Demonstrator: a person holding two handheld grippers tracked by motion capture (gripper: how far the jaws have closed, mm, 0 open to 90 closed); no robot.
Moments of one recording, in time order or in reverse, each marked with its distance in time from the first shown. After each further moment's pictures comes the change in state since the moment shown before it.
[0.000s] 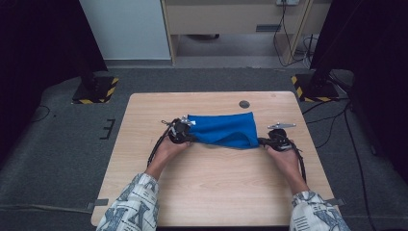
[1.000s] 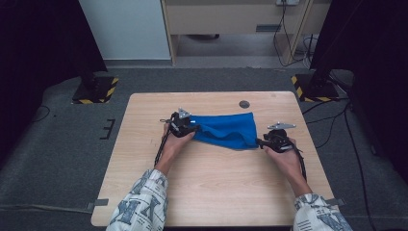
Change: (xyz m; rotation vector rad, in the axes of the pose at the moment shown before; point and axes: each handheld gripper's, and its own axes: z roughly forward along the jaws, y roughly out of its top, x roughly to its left) left arm 0.013 0.014 0.015 -0.247 0.163 -0.103; right arm 0.010 0.004 -0.012 -0.049 -0.074 -0.064
